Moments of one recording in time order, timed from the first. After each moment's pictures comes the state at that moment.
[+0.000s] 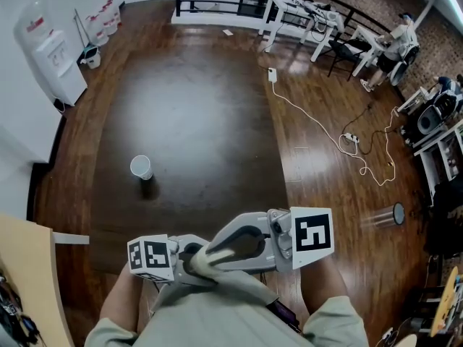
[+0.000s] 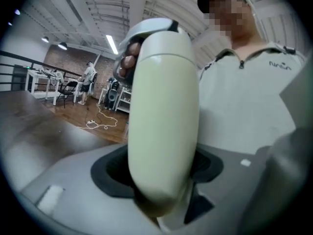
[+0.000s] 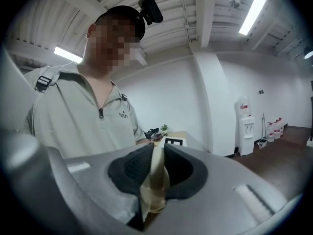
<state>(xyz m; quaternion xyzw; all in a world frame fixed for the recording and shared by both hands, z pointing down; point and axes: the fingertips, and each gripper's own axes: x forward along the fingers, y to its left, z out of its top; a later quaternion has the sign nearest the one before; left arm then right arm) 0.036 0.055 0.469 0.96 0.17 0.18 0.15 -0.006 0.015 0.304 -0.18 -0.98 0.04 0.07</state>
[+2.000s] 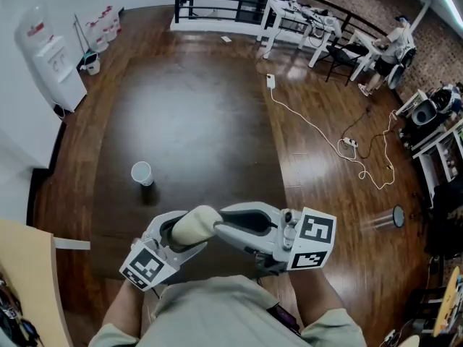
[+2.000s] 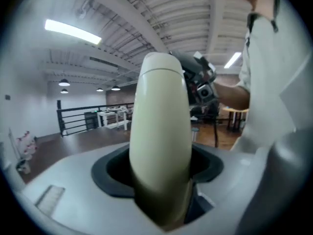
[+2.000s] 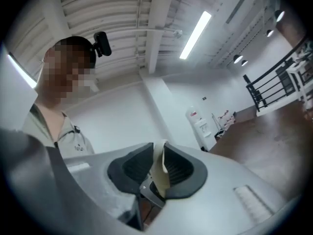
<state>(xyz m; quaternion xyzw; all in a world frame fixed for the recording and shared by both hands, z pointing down) -0.009 -0.060 0.457 0.96 -0.22 0.18 0.01 0.012 -0.067 0.306 0.09 -0.97 0.20 -0.03</state>
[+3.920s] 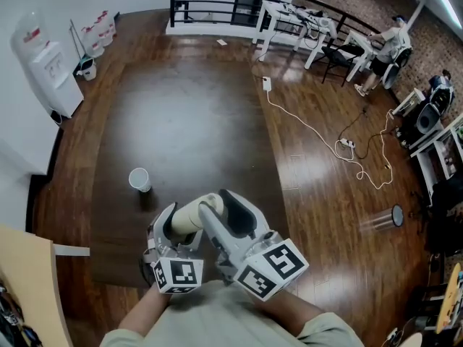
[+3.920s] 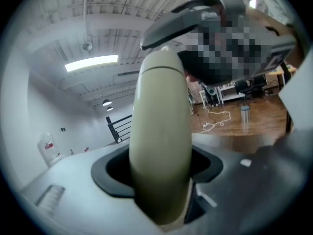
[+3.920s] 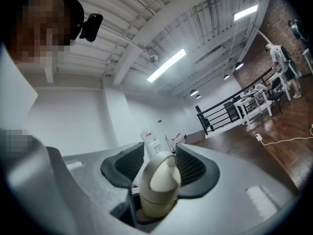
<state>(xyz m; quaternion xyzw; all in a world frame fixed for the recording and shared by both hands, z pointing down) -0.029 -0.116 0.468 0.83 -0.49 0.24 -0.09 0.014 -0.119 0.310 0.42 -0.89 0.18 -0.09</state>
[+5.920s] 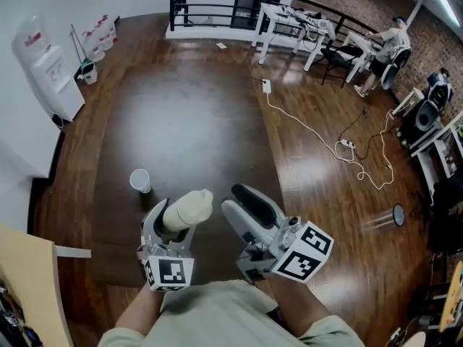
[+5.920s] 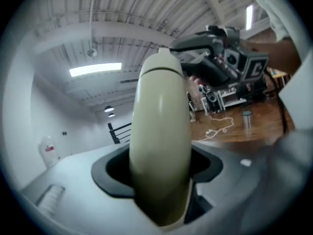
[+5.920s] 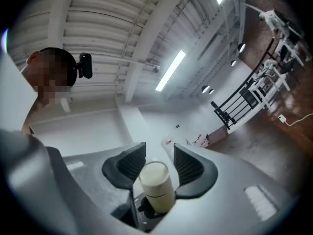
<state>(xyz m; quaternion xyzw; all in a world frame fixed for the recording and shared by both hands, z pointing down) -0.047 -0.119 0.449 0.83 -0.50 0.20 -0.11 0.047 -0.113 0.284 0.31 -0.91 0.23 -0.18</state>
